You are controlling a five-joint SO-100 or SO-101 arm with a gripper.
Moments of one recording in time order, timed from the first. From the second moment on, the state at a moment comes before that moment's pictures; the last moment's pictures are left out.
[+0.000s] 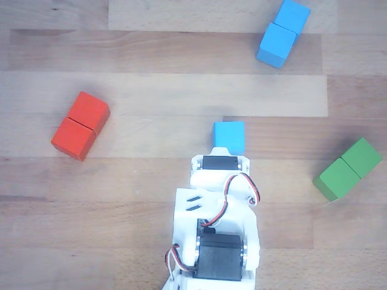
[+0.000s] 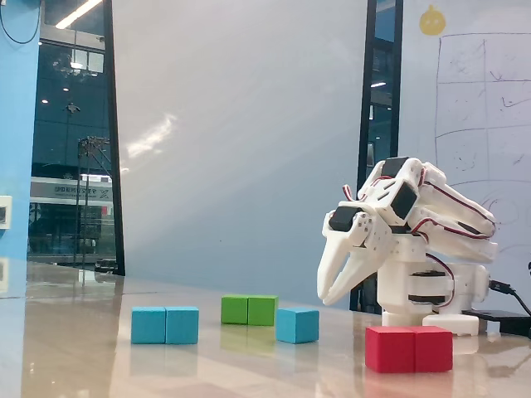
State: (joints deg) arm 1.0 195.6 175.1 74.7 -5.6
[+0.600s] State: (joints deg) arm 1.0 169.9 164.0 65.7 -5.4
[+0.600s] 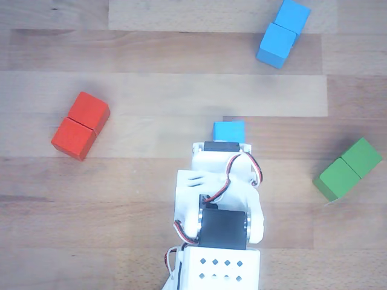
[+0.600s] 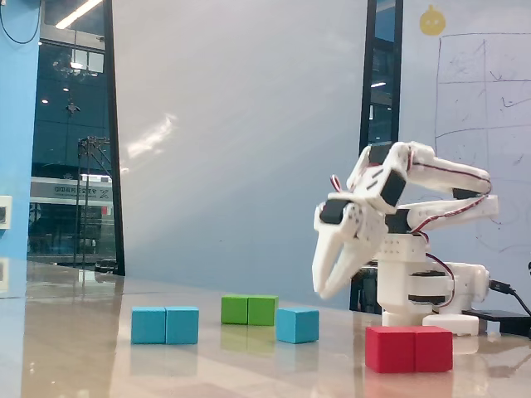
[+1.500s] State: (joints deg) arm 1.0 112.5 103.5 86.6 -5.4
